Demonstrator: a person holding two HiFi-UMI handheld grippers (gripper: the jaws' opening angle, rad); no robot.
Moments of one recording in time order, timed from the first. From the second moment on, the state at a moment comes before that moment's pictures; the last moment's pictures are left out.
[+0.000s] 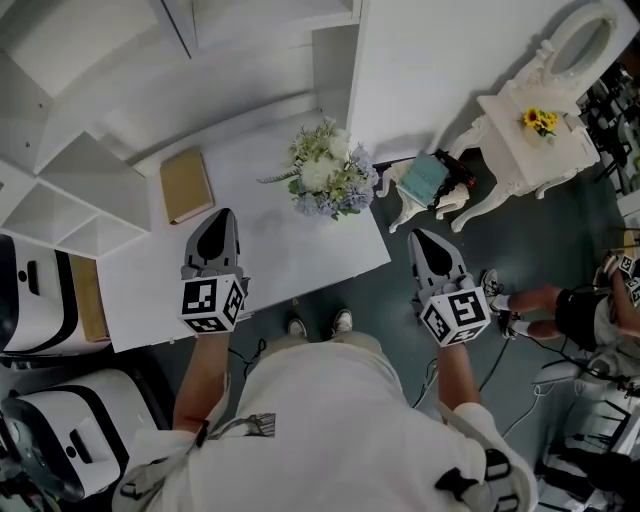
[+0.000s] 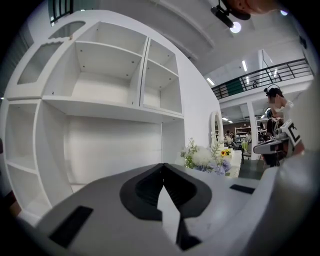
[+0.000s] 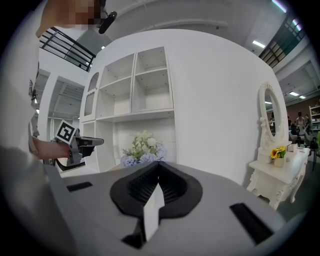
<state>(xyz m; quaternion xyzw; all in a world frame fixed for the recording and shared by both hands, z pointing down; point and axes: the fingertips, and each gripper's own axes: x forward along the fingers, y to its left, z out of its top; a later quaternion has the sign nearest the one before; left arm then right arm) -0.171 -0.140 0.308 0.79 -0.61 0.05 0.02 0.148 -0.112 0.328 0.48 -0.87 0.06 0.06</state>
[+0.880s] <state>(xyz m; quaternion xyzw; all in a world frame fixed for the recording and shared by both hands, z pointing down) -0.212 -0.082 0.234 0.75 -0.66 -0.04 -0.05 0.153 -0.114 0.285 0.52 -0.86 0.02 0.02</state>
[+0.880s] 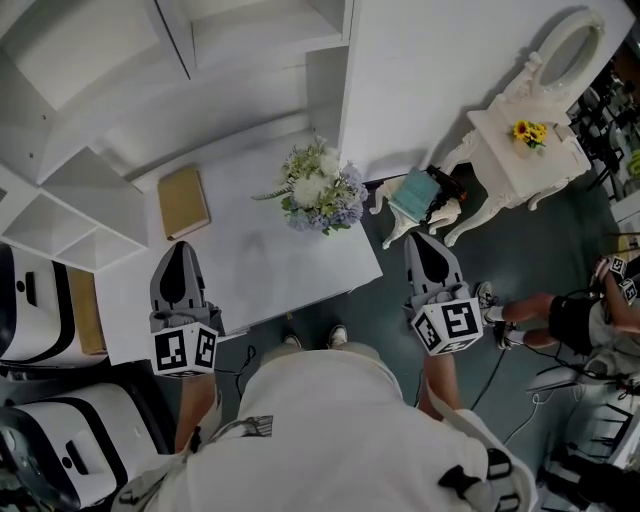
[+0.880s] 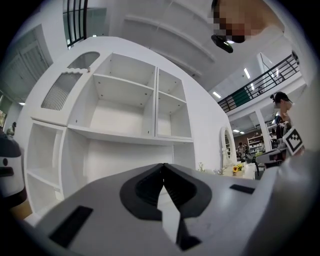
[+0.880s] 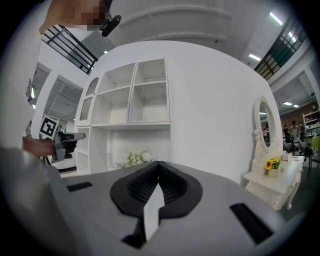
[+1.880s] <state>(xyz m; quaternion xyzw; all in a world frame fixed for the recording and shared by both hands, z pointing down) -0.198 -0.113 0.241 0.78 -0.63 -0.06 -0.02 0.133 -0.109 0.267 0.51 -0.86 0.01 0.03</state>
